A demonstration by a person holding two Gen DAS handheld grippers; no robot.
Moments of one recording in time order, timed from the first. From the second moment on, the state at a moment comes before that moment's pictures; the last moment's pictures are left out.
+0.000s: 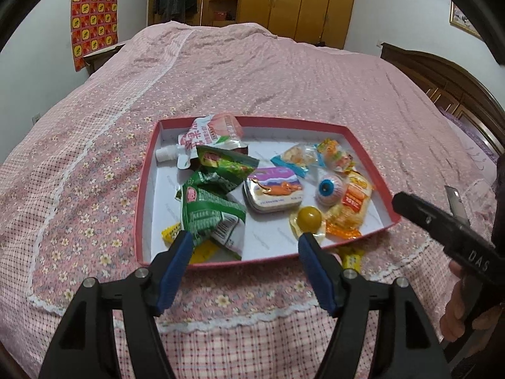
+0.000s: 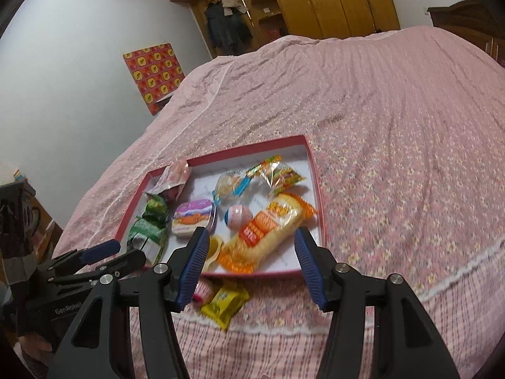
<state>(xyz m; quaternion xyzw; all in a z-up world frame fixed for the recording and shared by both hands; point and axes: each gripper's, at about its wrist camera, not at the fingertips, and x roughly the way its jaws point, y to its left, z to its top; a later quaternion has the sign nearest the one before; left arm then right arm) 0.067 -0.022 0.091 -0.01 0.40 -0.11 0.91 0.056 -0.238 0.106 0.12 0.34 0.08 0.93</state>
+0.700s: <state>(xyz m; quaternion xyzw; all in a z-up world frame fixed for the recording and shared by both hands) 0.038 -0.002 0.079 -0.02 0.43 -0.09 0.90 0.040 -0.208 0.069 0.11 0.40 0.10 0.91</state>
